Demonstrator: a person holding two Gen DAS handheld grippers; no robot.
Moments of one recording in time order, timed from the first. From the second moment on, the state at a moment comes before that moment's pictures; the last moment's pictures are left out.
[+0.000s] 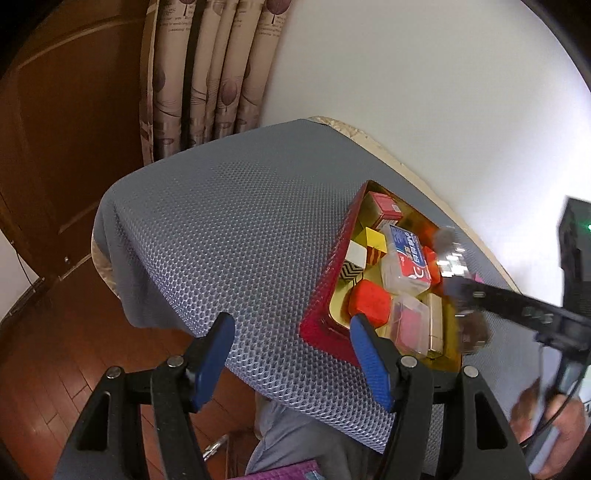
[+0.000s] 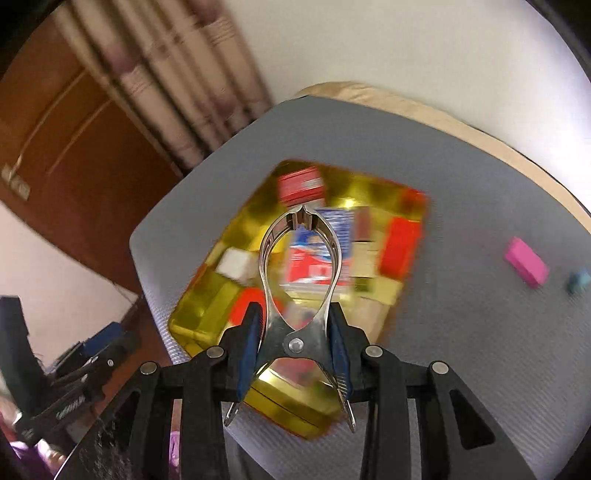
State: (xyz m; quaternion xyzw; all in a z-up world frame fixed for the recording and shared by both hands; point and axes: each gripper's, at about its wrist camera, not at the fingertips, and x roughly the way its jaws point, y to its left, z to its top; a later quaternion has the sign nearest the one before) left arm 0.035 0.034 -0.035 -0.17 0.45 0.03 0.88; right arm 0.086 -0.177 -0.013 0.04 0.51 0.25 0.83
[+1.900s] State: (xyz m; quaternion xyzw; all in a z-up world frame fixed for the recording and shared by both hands) left arm 0.236 -0.382 -0.078 0.51 0.33 -0.54 0.59; right arm -0.048 -0.545 -0.137 0.19 0.44 -0.06 0.88
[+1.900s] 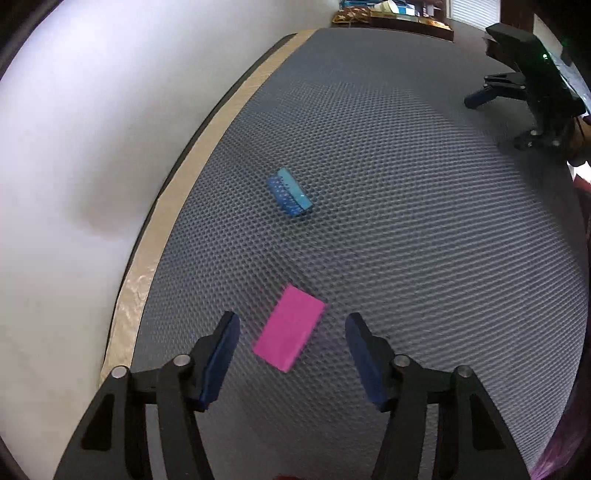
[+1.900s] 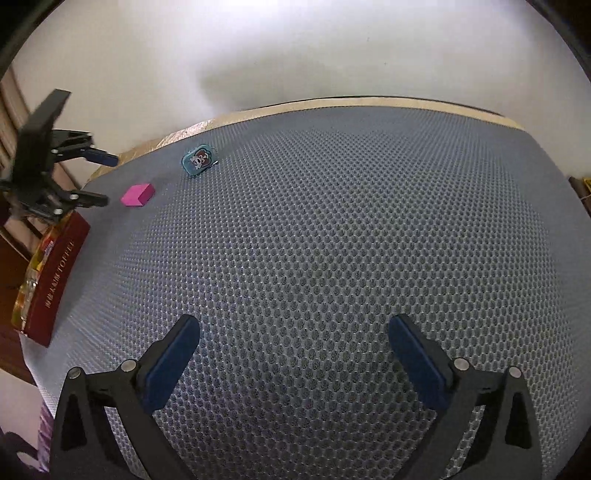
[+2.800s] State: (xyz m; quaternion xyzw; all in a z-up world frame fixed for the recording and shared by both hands) left arm 0.303 -0.382 -0.112 0.32 0.56 -0.49 0.59; right arm -0.042 -0.552 -0.139 0.18 0.44 -0.06 0.88
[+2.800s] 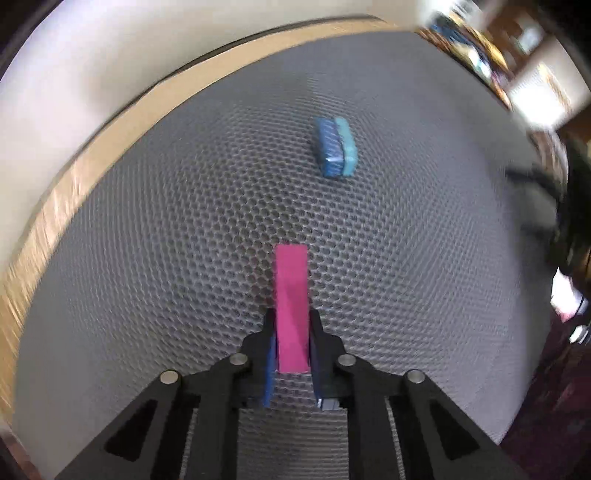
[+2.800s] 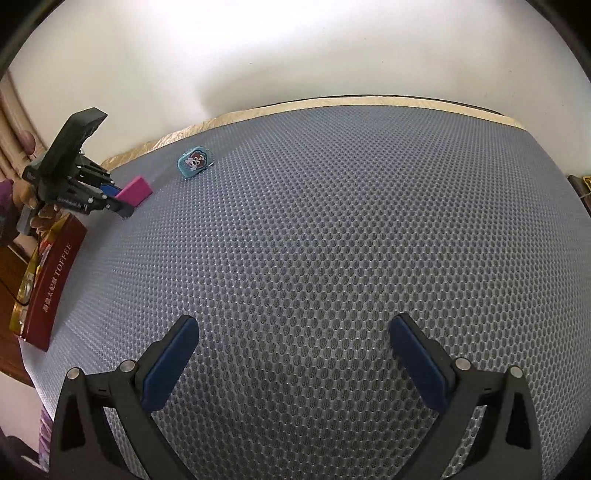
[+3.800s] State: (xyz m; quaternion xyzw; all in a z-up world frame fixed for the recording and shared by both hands) left arm 0.133 -0.177 -0.028 -0.05 0.53 -0.36 0.77; right arm 0.152 -0.477 -0.105 0.00 0.41 0.11 0.90
